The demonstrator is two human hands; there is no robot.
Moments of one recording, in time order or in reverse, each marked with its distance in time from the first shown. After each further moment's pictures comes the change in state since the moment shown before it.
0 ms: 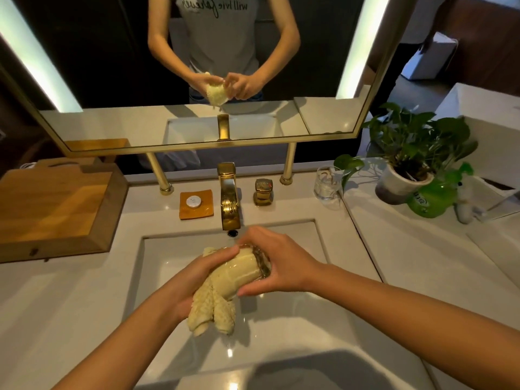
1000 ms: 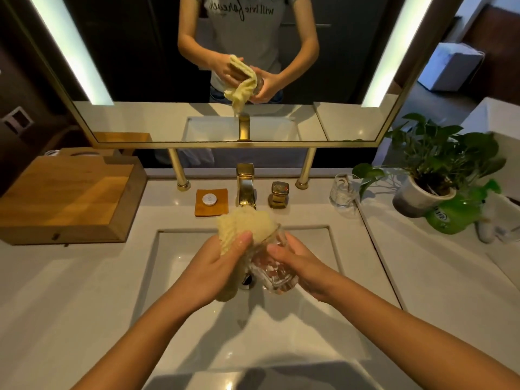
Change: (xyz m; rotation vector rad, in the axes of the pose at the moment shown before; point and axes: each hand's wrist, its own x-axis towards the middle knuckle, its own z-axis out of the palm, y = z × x) left_hand -0.028 0.009 0.020 0.775 0.219 0.669; right_hand 0.004 -0.017 0.007 1.002 0.028 0.540
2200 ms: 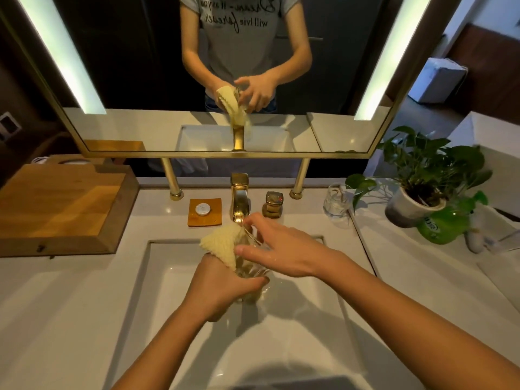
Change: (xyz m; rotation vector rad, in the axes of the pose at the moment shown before) left_hand 0.021 -0.038 0.012 0.138 0.100 -0.094; right_hand 0.023 -0.057 0.001 -1.153 -0.033 -0.108
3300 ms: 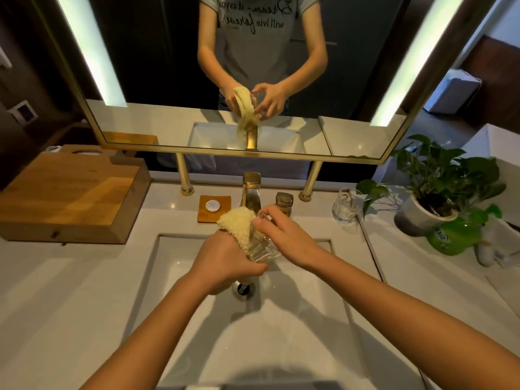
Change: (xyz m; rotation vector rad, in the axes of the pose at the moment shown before) left_hand 0.026 0.002 -0.017 0.447 -0.032 0.059; right_hand 0.024 0.005 0.018 0.357 0.197 0.111
